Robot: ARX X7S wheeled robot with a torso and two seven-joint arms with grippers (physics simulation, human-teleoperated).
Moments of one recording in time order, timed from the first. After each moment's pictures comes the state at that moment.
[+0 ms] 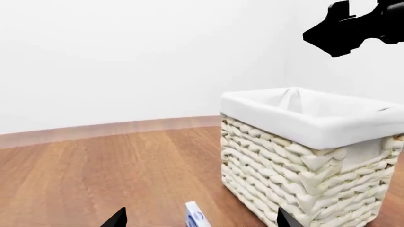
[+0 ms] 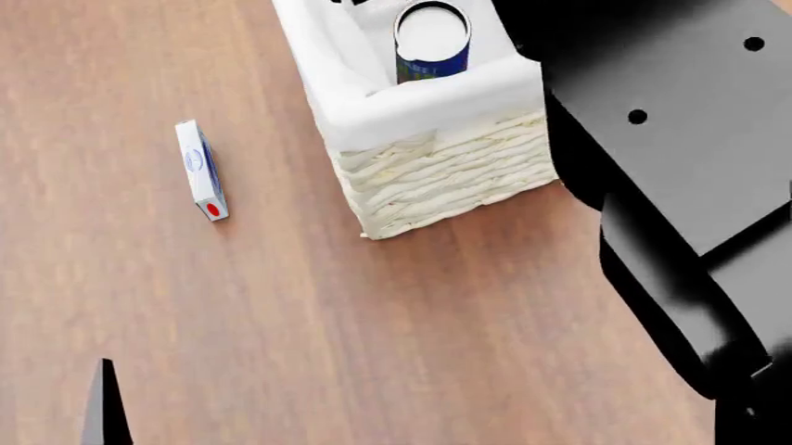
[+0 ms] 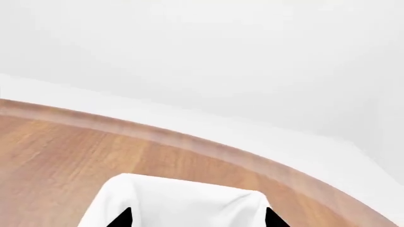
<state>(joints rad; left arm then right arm) 0.10 -0.45 0.40 0.57 -0.09 0.23 -0.49 1.41 0.40 -0.46 -0.19 0.66 0.92 0.21</state>
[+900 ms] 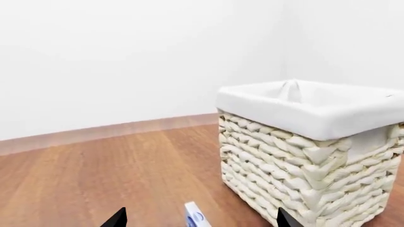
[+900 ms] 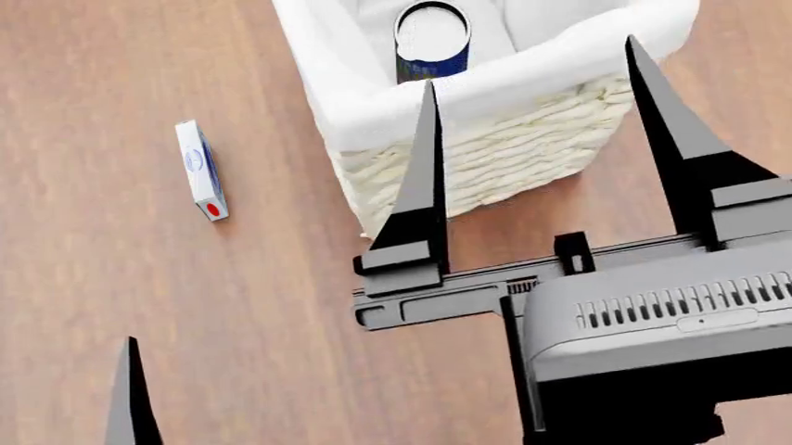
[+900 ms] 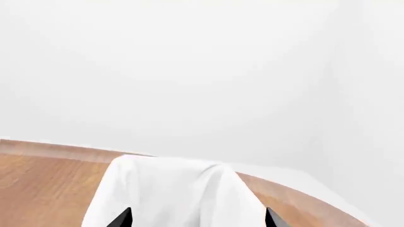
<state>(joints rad) 0.02 -0.44 0.41 0.50 -0.08 0.21 -0.48 0.61 0.59 -0.39 -0.83 0.43 0.52 0.52</state>
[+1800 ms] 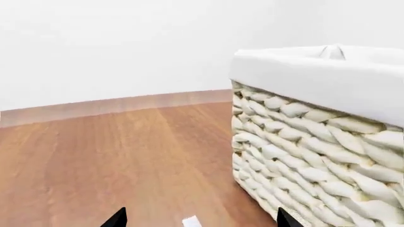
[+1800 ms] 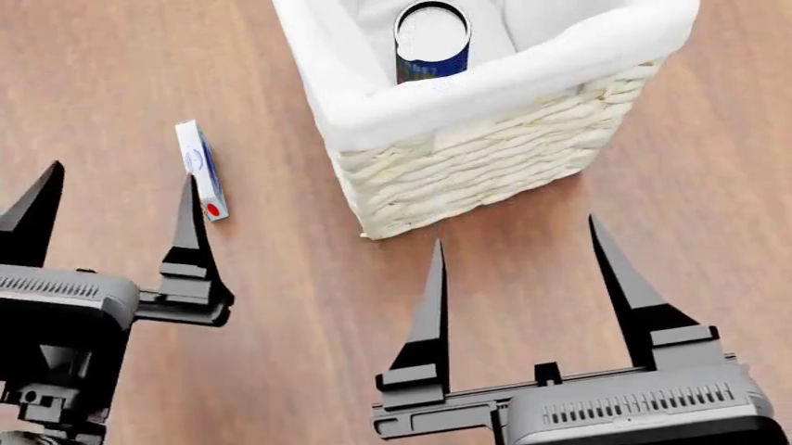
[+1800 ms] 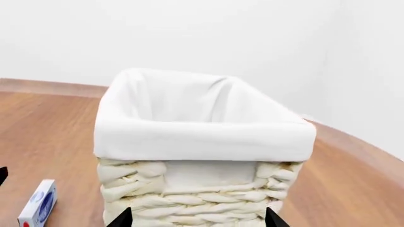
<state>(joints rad) -0.48 -0.30 0.41 0.08 -0.27 0.03 -0.33 0.31 0.60 -0.46 -0.68 0.33 0.29 0.54</state>
